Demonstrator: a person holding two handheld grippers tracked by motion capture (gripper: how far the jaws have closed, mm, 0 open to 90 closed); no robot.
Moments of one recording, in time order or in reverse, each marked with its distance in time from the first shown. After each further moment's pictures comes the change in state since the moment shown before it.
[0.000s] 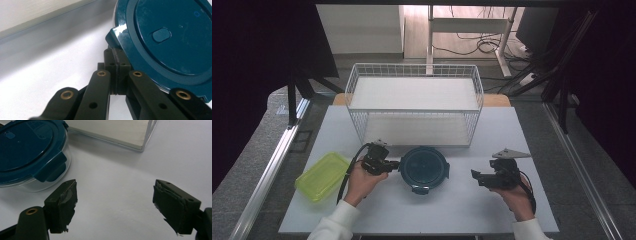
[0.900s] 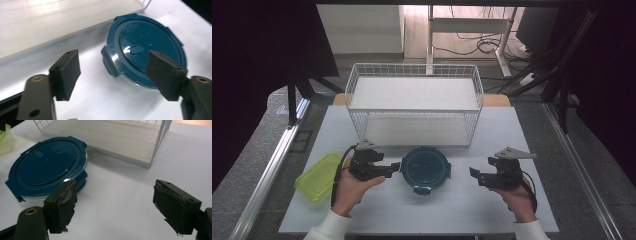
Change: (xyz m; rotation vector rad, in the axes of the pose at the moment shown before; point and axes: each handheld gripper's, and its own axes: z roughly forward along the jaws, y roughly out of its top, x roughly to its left) left arm -0.016 -0.013 -0.054 -0.214 0.015 -0.021; right arm 0.011 0.009 -0.019 -0.089 0.056 -0.010
